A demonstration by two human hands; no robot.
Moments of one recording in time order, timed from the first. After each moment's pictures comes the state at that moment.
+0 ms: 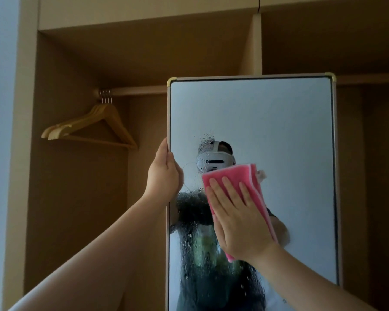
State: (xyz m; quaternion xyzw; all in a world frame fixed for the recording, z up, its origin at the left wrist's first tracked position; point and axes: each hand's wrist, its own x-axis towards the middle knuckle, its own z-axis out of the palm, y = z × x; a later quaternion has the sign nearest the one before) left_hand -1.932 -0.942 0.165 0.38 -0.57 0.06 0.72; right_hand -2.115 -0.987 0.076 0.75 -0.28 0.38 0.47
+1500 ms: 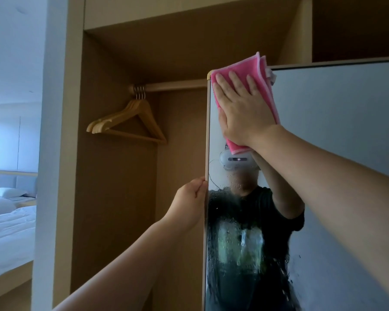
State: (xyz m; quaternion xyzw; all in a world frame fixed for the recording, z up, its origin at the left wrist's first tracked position) left_hand -1.887 -0.932 0.108 0.51 -0.64 0.02 0.57; right_hand -2.037 -0.974 0.281 0.68 -0.32 0.38 0.54
